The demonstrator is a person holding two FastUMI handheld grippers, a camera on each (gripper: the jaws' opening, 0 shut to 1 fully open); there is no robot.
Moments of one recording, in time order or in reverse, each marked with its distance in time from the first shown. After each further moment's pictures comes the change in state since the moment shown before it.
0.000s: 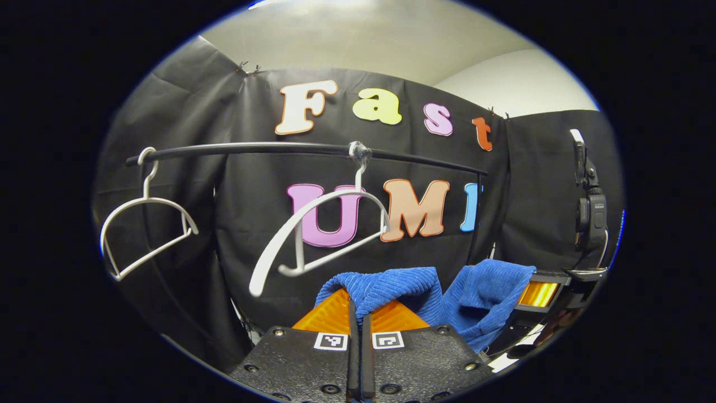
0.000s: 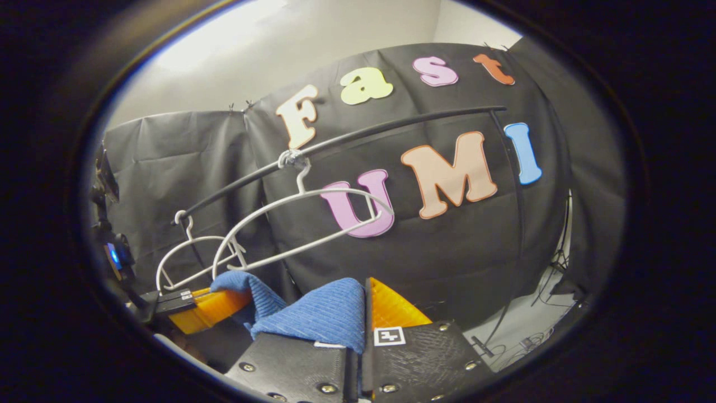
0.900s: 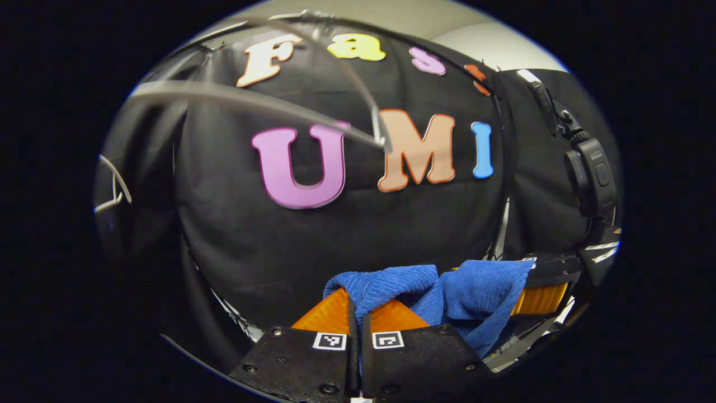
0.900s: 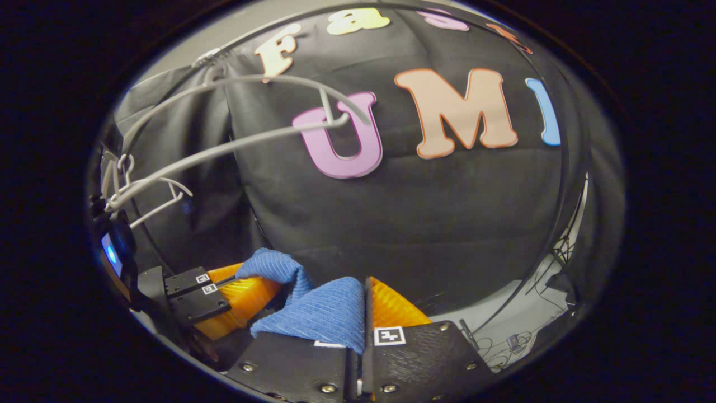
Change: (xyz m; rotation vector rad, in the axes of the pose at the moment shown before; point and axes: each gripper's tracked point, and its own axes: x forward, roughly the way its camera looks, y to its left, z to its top) left arm 0.151 0.008 -0.173 0.085 0.239 -0.006; right arm 0.129 -0.096 -0.162 -0.065 0.358 -0.087
